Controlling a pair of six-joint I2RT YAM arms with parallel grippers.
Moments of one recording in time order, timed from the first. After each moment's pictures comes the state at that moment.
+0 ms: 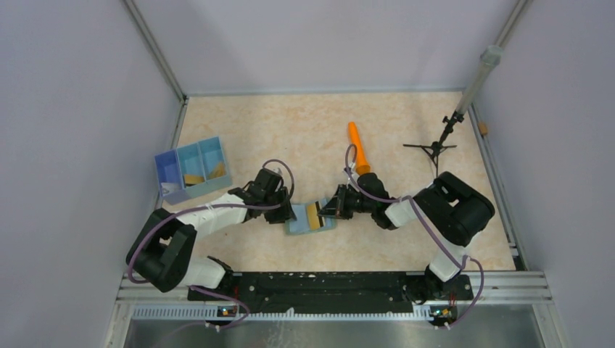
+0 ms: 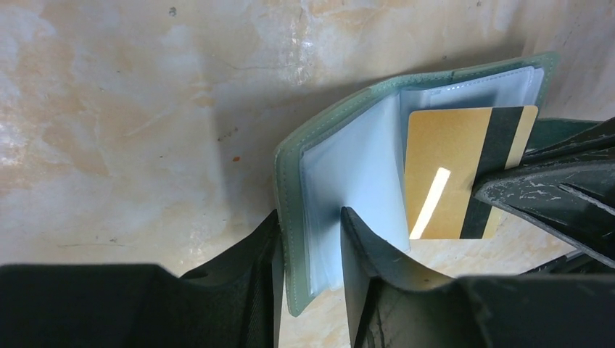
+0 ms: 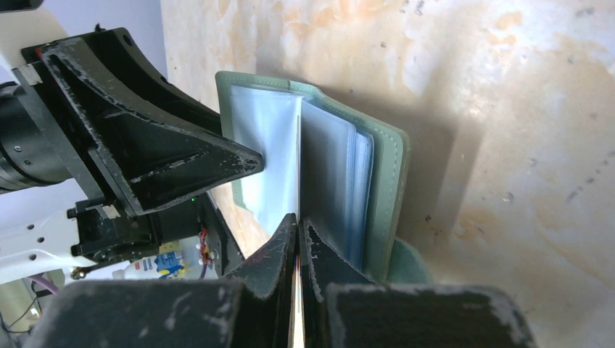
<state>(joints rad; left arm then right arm) -0.56 1.38 0.62 -0.27 0.16 -0.73 0.69 1.75 0.53 0.72 -0.50 0.99</state>
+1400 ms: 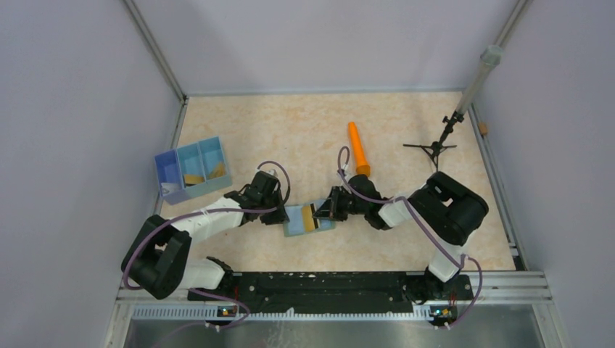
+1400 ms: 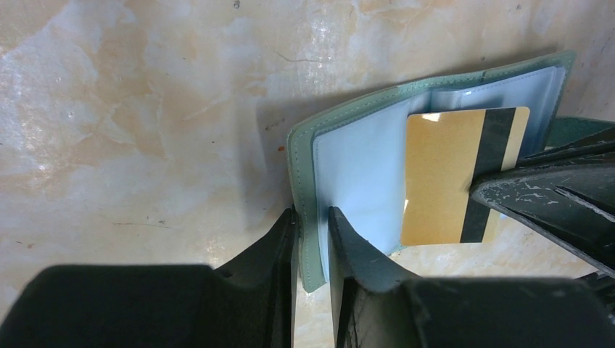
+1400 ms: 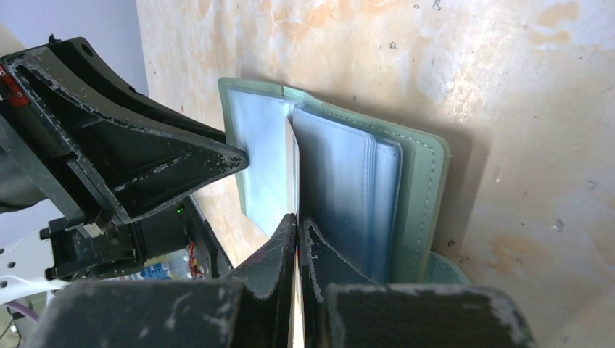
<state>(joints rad) -0.55 1.32 0.58 -0.29 0.08 -0.71 0.75 1.77 0.57 0.67 -0.41 1.00</state>
